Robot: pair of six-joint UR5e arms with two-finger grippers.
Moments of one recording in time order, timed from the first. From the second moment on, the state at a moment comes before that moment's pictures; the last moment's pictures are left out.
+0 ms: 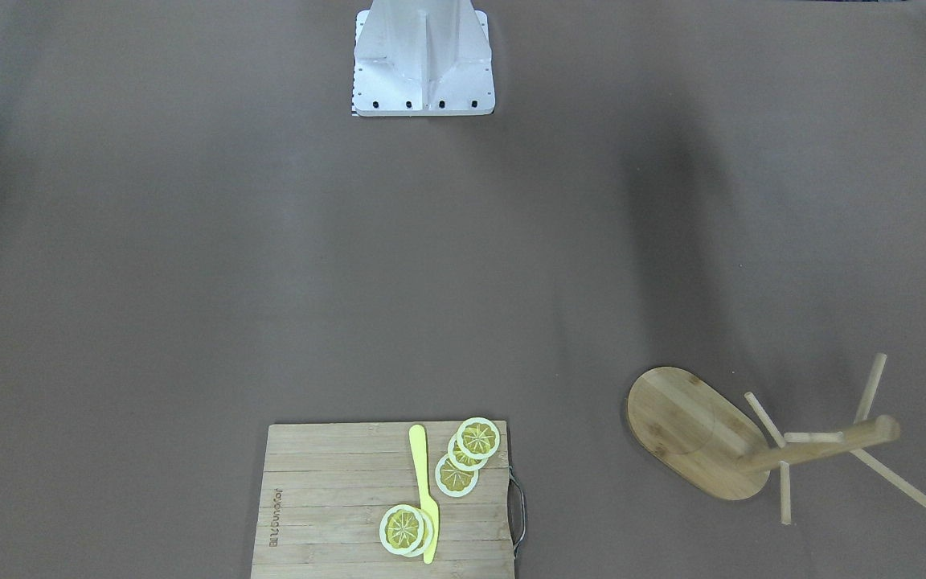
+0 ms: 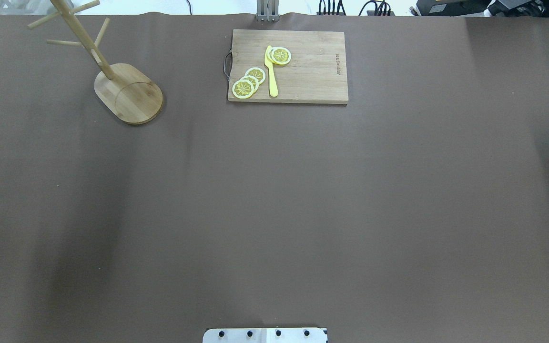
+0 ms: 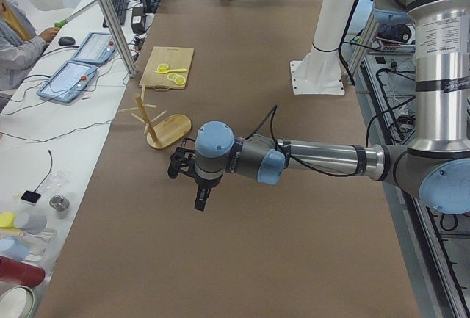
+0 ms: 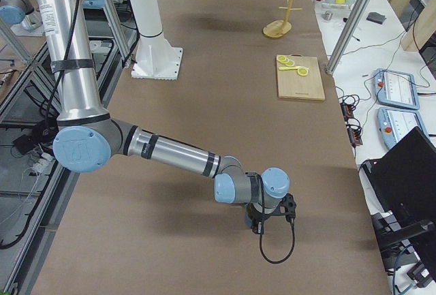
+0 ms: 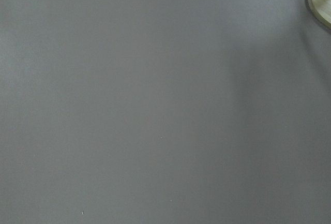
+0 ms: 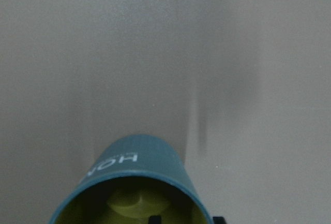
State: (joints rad) left arm -1.56 -1.45 -1.75 -1.80 -2.40 -0.06; right arm 1.47 -1.42 1.13 -1.27 2.27 0.08
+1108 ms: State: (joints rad) left arm -1.56 -1.44 -1.75 -1.80 -2.43 -0.07; right arm 1.28 -1.40 1.46 -1.28 2.51 0.54
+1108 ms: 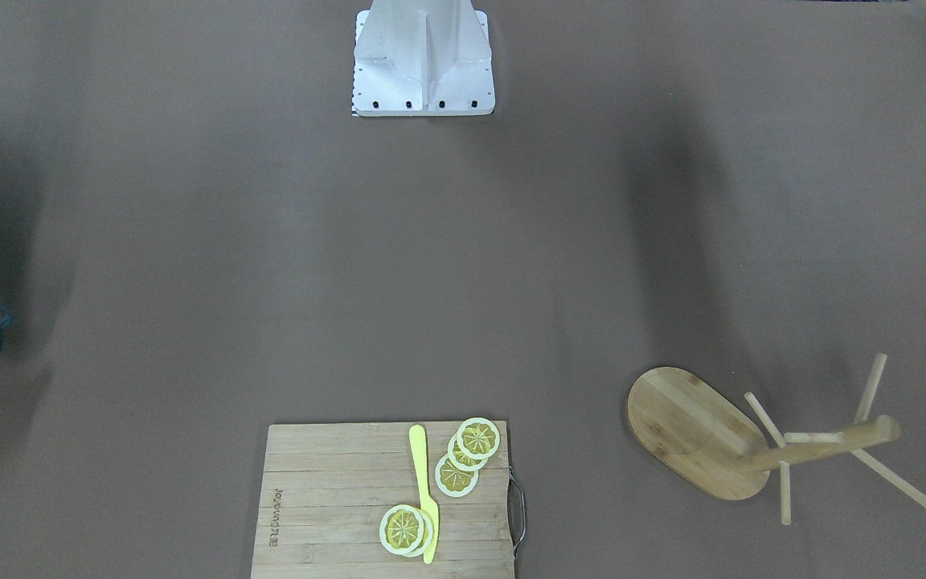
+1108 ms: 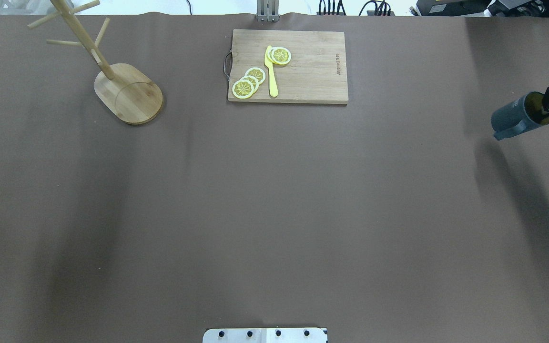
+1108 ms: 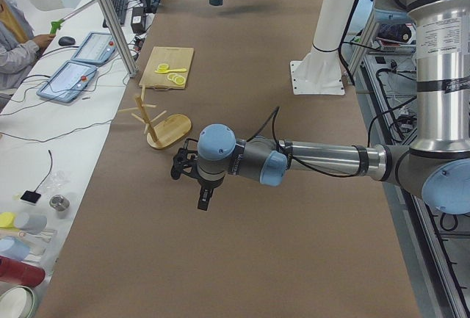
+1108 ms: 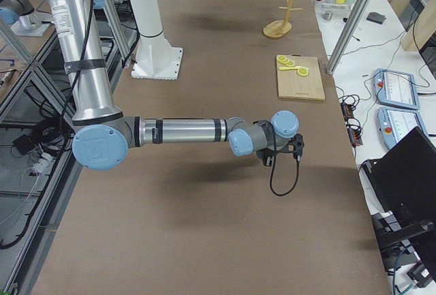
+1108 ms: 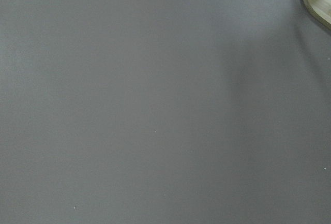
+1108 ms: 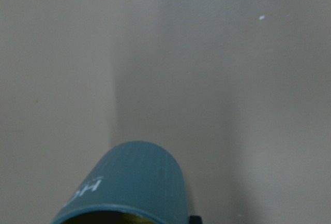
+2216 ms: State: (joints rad) left arm -1.56 -1.44 -1.76 -1.80 -2.43 -0.09; right arm 0.66 -1.13 1.89 -1.54 2.20 1.36
